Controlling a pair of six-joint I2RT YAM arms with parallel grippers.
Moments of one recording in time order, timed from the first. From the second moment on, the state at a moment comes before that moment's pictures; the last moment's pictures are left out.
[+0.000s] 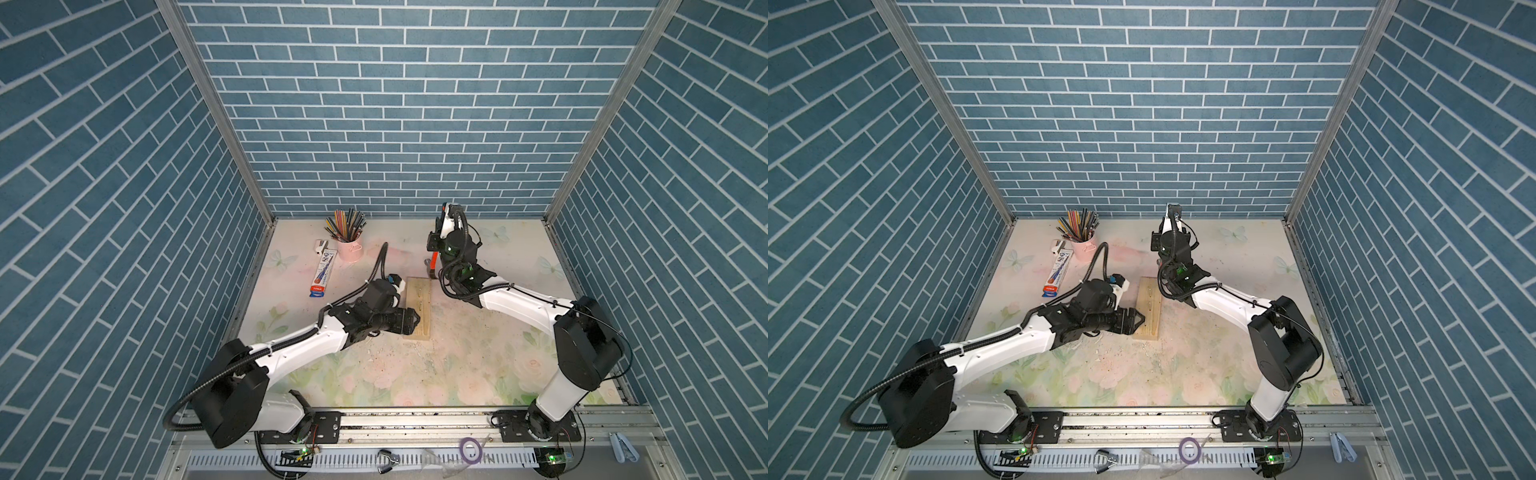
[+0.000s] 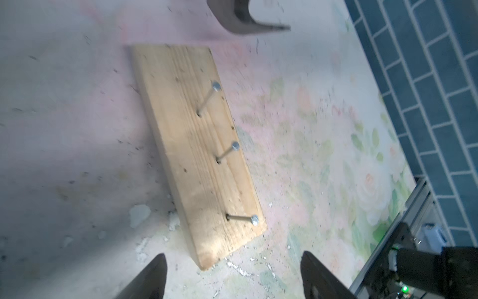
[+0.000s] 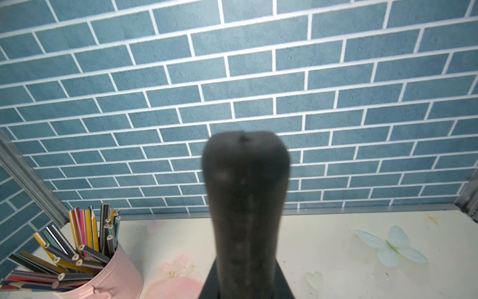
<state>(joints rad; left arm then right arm) -0.72 1.34 0.78 -0.20 0.18 -0.54 0.73 1.71 1.17 0.56 0.55 0.12</state>
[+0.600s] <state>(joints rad) -0.65 1.53 0.78 -0.22 0.26 -0.62 0.83 1.92 1.12 1.12 0.59 -0.13</state>
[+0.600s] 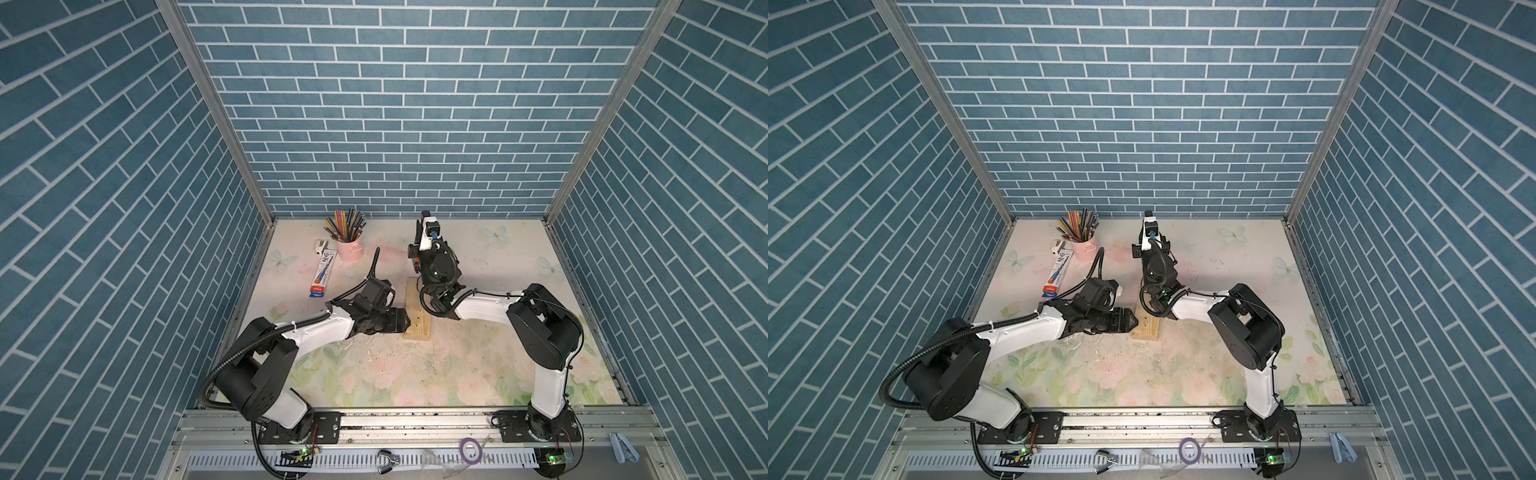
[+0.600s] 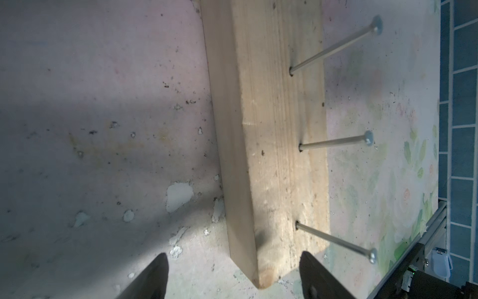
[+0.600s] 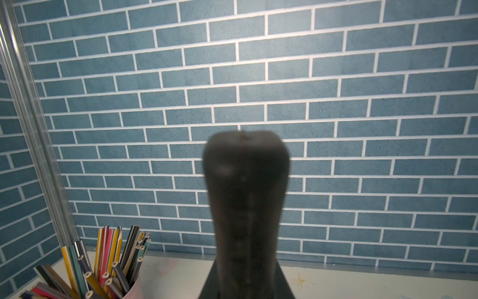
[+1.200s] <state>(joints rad) -0.65 1.60 0.79 -0.20 0.27 -0.66 0.87 1.87 0.98 1.12 0.60 -0.04</state>
